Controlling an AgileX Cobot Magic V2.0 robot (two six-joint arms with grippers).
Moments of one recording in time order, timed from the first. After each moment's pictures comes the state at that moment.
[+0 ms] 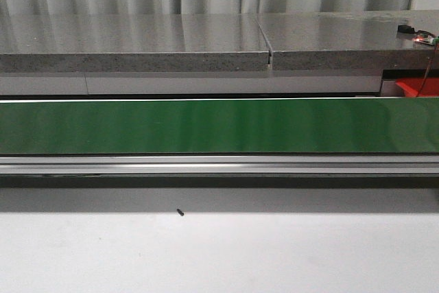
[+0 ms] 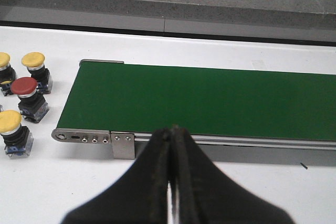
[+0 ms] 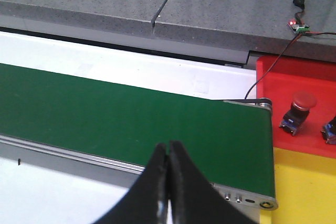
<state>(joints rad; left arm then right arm) -0.04 0.29 -0.67 -0.03 0.86 -0.13 -0.10 0.39 -0.61 0.41 0.66 -0.38</state>
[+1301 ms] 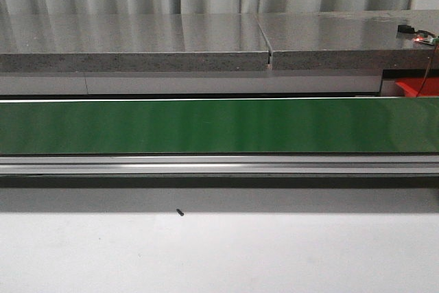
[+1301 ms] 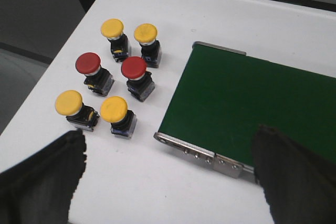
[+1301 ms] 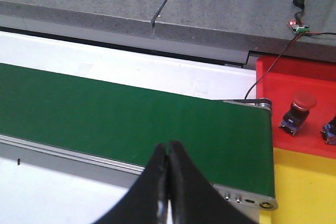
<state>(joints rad) -0.03 0.91 -0.93 0.49 0.88 -0.59 -0.10 0.39 -0.61 0.41 0.66 -0.38</state>
